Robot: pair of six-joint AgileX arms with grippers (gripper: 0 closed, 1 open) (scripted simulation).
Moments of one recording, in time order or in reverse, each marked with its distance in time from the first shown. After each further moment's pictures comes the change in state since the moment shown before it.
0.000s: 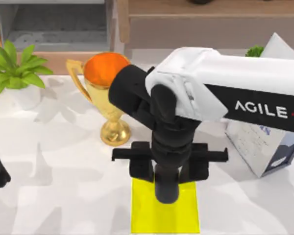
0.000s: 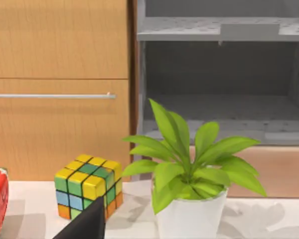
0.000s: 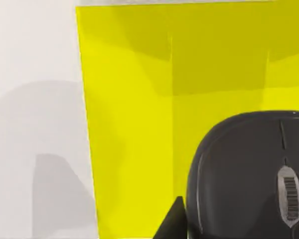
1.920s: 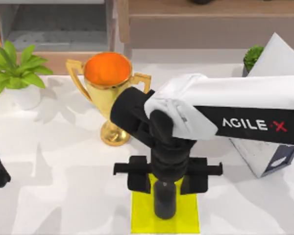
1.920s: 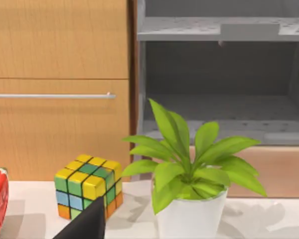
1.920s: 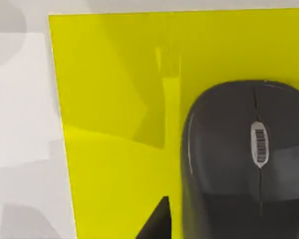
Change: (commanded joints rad) left arm 0.000 0.000 0.000 0.000 0.000 0.000; right arm 0.007 0.051 -0.099 0.149 0.003 0.004
